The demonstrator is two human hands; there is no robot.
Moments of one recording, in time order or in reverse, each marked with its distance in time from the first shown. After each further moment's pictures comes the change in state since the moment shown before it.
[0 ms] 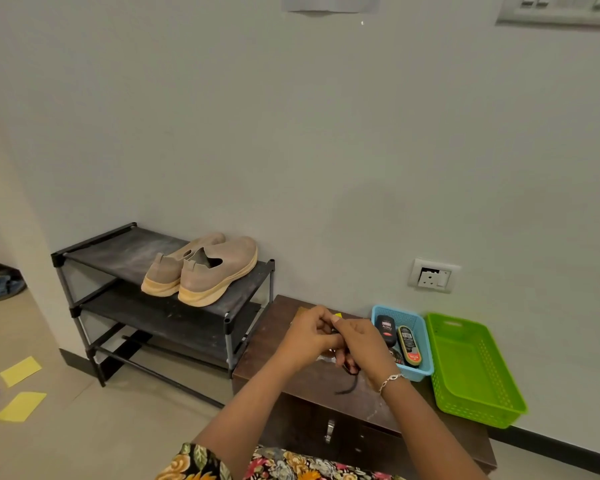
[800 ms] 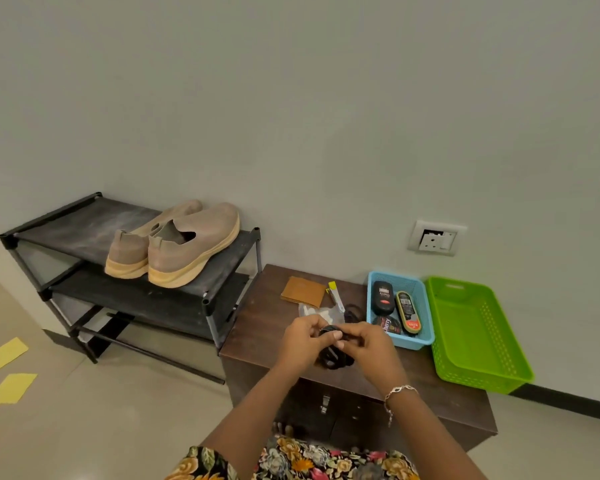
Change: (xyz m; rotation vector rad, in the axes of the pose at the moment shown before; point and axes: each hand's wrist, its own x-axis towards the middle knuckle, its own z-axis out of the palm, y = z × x) left_hand 0.035 -0.080 0.035 0.085 0.053 -0.224; right_hand 0.042 0.085 -0.017 -0.307 0.037 -0.062
